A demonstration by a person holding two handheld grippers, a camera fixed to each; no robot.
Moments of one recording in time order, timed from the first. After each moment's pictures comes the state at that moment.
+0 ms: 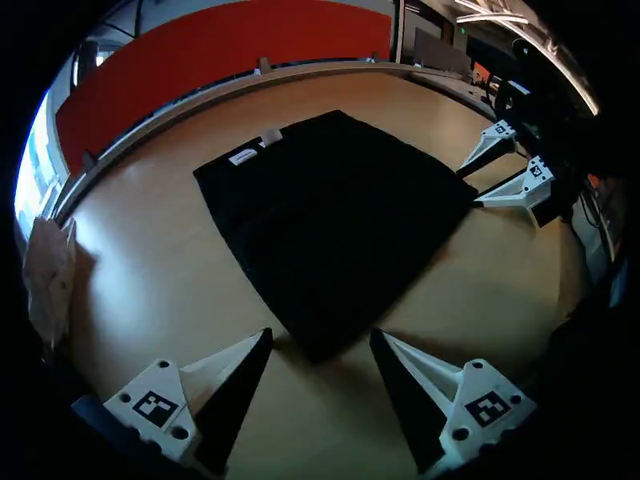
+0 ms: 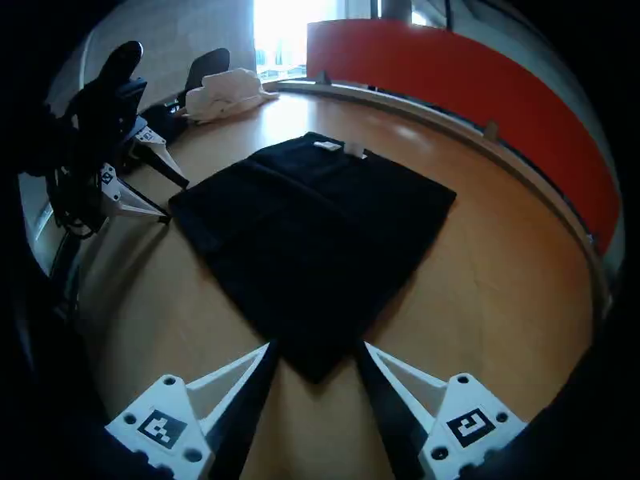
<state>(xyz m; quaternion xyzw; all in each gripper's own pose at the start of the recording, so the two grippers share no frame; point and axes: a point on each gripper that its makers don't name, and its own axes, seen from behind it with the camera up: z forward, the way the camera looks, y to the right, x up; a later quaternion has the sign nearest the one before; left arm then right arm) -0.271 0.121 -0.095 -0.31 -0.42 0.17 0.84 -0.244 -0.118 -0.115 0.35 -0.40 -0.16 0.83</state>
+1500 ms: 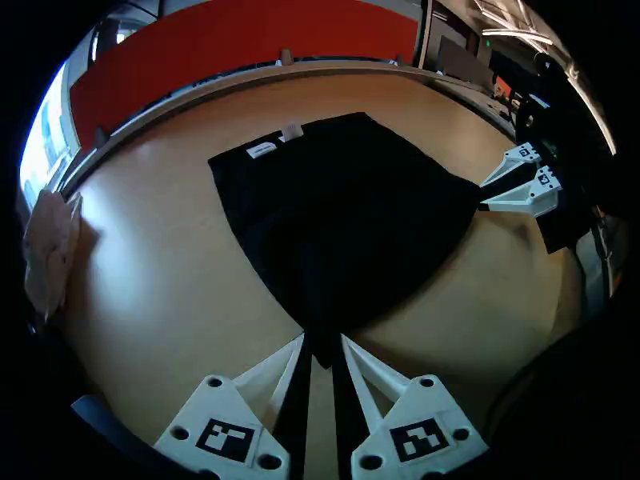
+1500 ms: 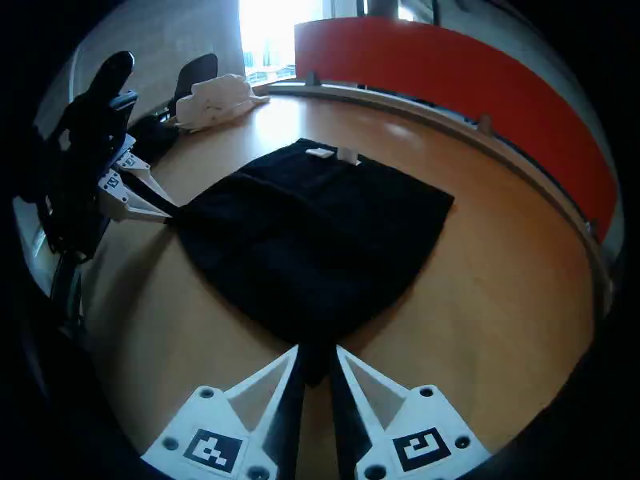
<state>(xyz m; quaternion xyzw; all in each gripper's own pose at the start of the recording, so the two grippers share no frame) -0.266 0.123 -0.099 -0.27 -0.44 0.14 0.85 -0.233 -0.125 -0.114 0.33 -0.40 -0.14 0.84</state>
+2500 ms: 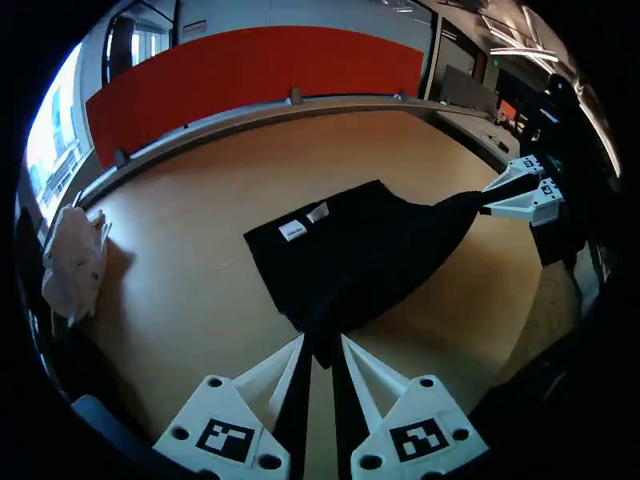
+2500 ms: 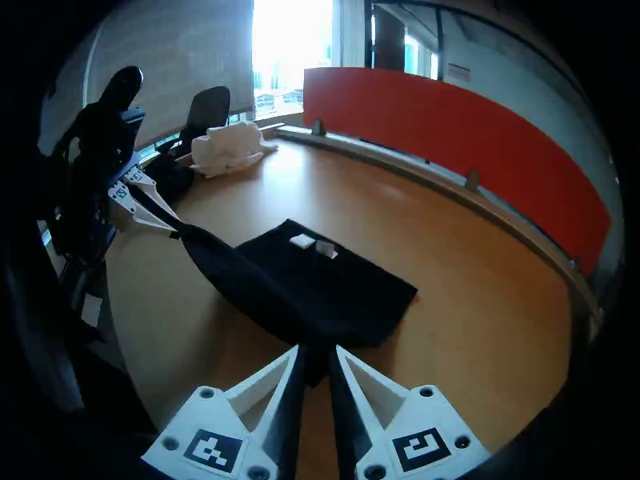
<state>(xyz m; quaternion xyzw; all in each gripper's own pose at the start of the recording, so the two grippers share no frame) -0.153 0.135 -0.108 -0.26 -0.41 0.11 0.87 -0.112 -0.127 -0.111 0.35 -0.34 -0.14 0.86</state>
